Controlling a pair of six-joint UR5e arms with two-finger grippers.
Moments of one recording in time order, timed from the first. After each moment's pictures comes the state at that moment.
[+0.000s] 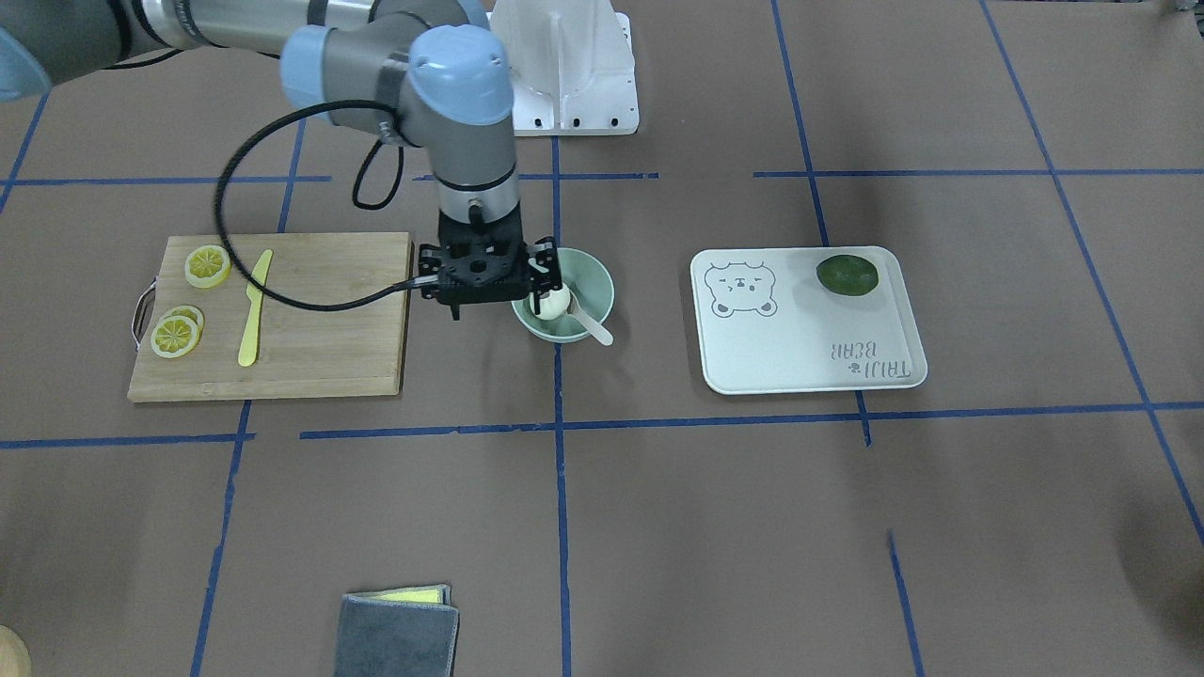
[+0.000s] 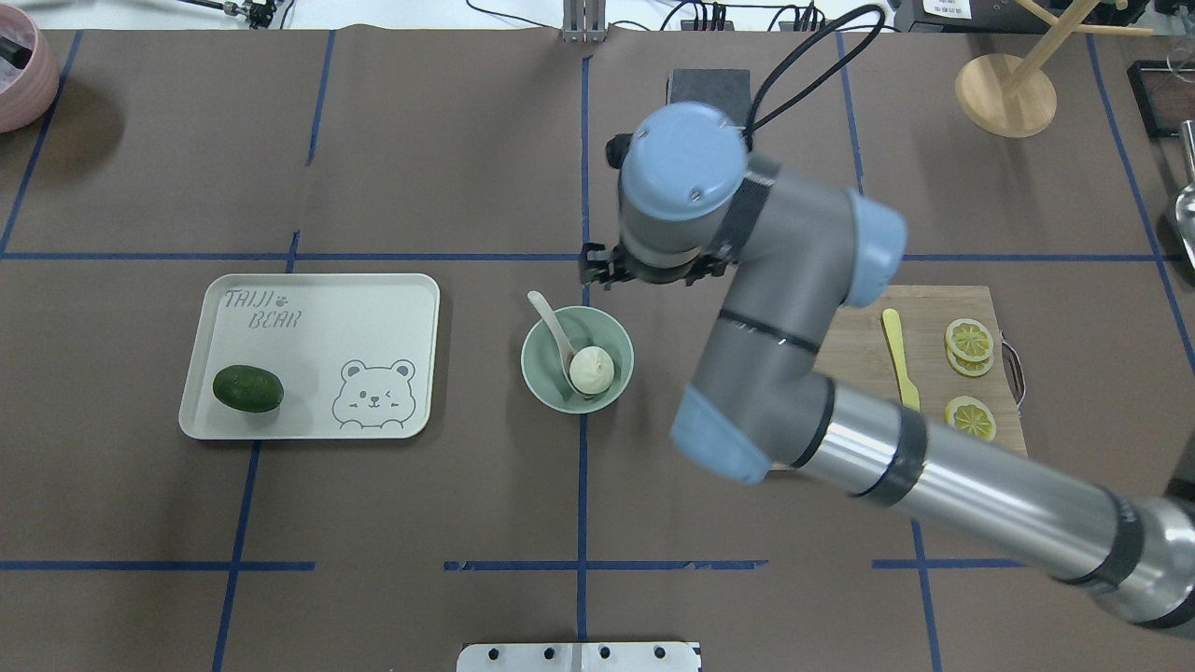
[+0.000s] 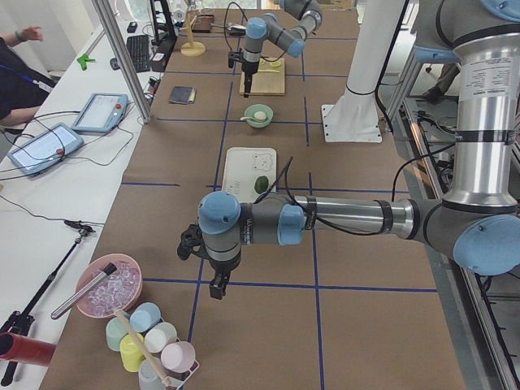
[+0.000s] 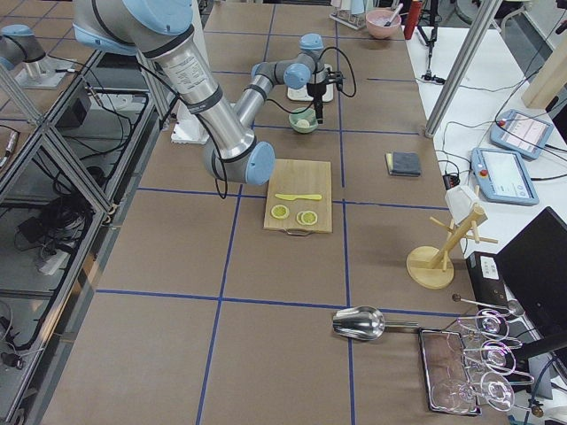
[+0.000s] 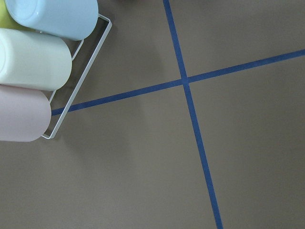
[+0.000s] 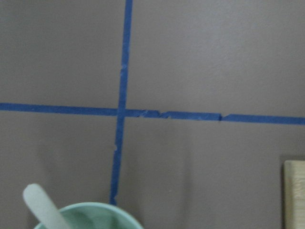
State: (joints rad) left arm -1.63 -1.53 -1.66 -1.54 -2.32 0.27; right arm 0.67 -0.84 1.66 -1.64 1.88 1.01
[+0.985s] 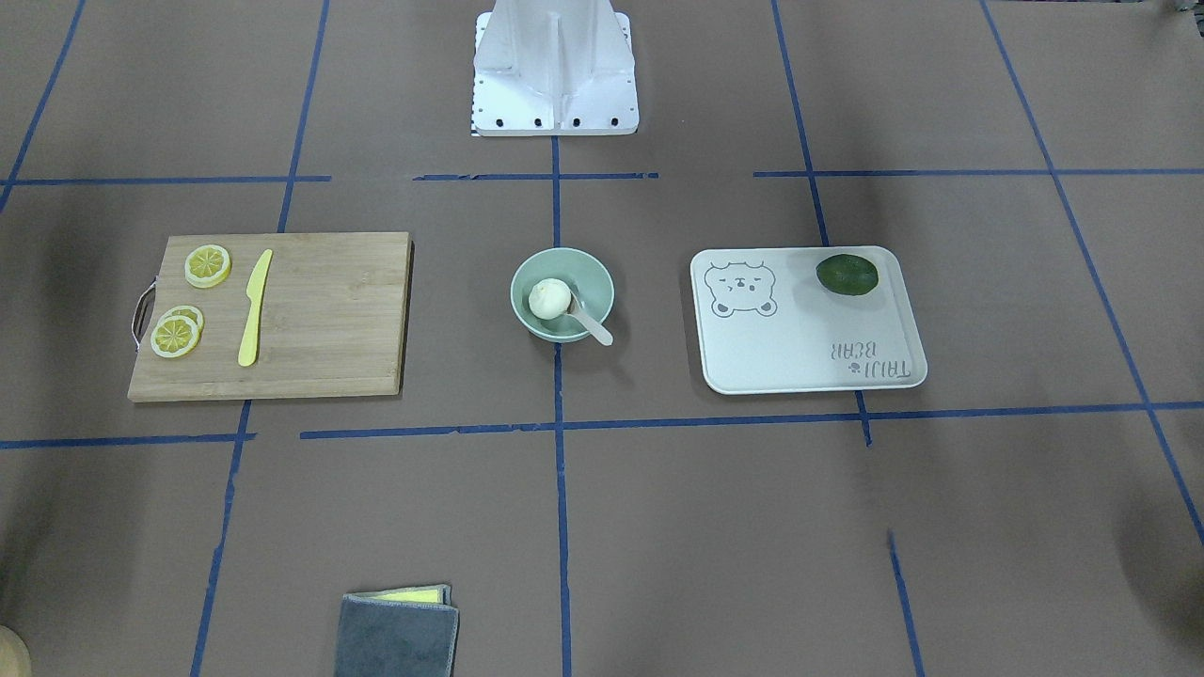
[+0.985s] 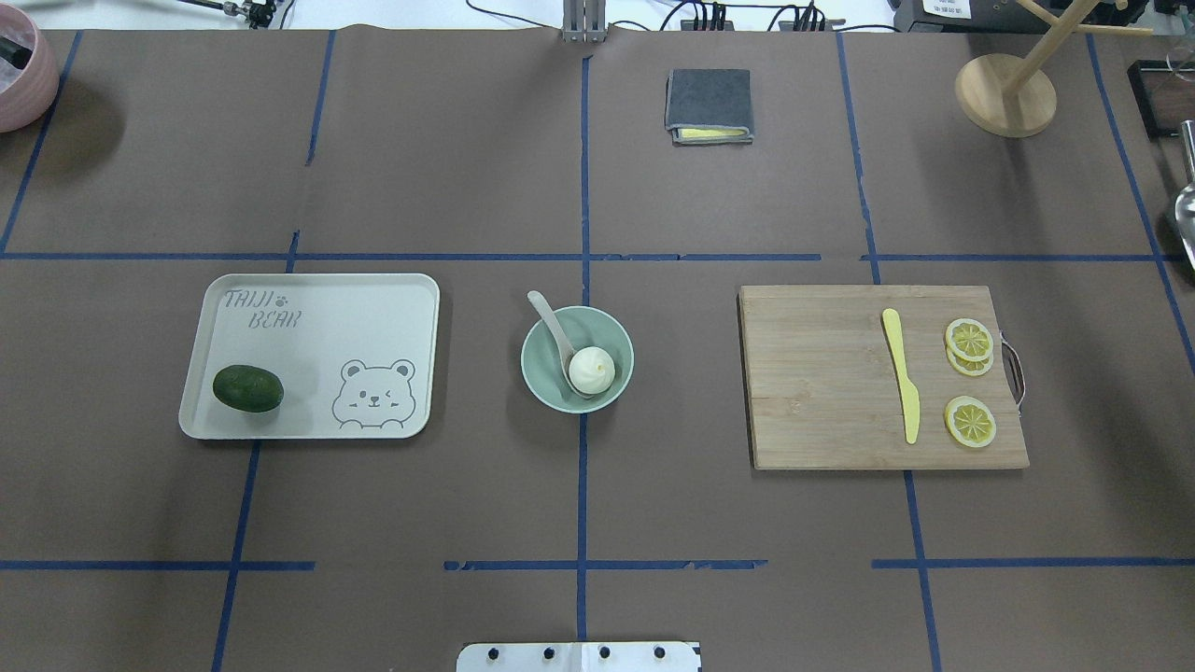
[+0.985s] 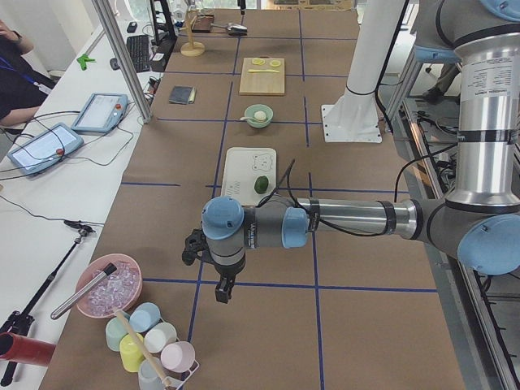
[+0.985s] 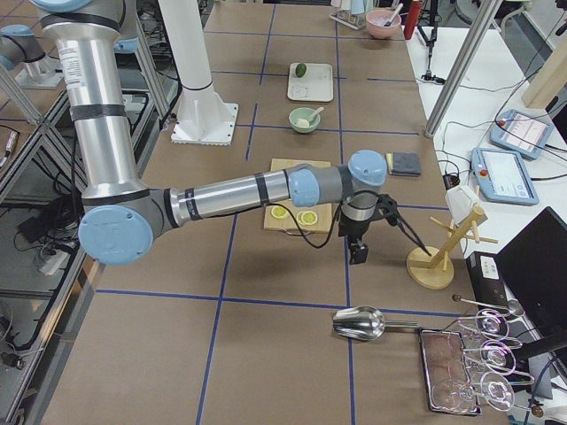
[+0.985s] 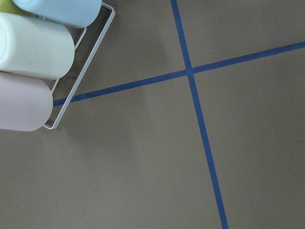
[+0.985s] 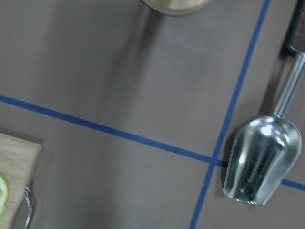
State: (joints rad) left arm -1.63 -1.51 -1.66 -1.53 -2.33 0.27; right arm 1.45 -1.49 1.67 -1.64 2.25 -0.07
